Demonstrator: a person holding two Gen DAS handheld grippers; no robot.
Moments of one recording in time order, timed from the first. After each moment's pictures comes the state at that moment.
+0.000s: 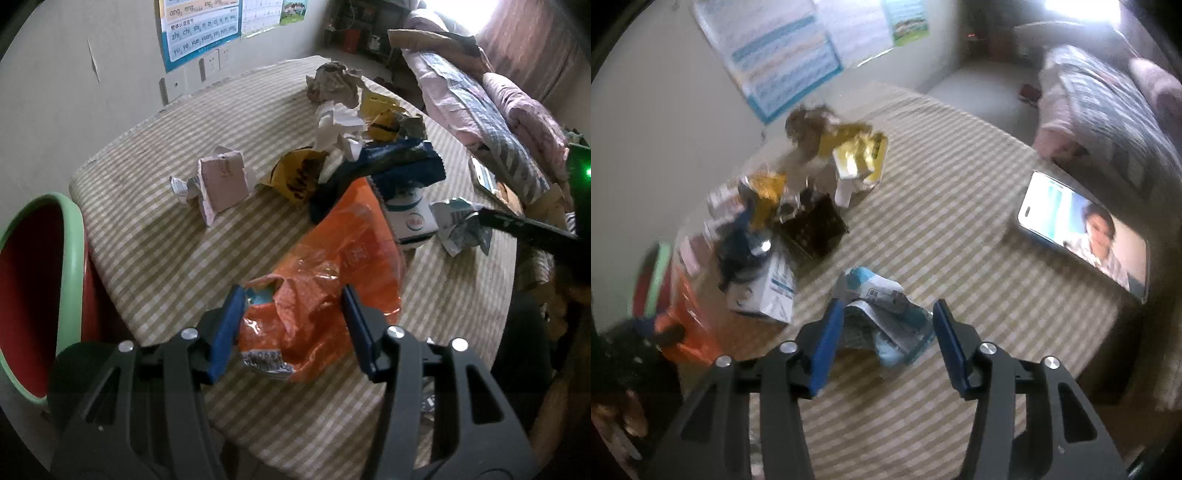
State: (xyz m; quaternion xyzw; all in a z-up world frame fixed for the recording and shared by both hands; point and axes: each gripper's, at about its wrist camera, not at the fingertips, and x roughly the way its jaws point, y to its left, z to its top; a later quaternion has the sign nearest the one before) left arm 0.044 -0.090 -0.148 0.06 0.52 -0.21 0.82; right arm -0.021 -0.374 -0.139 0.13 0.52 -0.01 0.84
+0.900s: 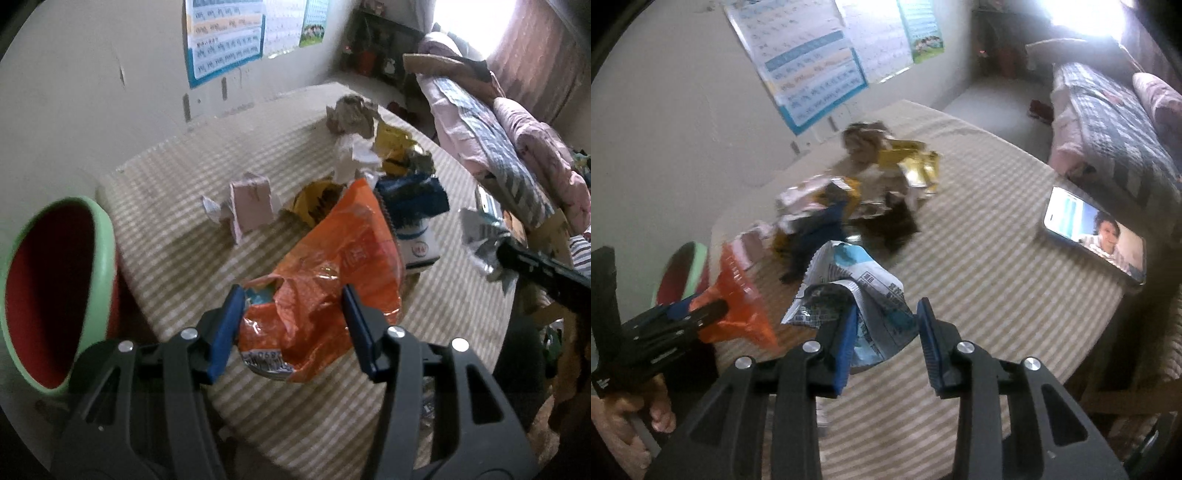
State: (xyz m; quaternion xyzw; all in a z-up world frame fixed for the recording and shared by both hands) left arm 0.039 -0.076 -0.125 0.04 0.49 -0.18 0.85; right arm -0.056 -0.318 -0.091 0.15 0.48 0.00 0.86
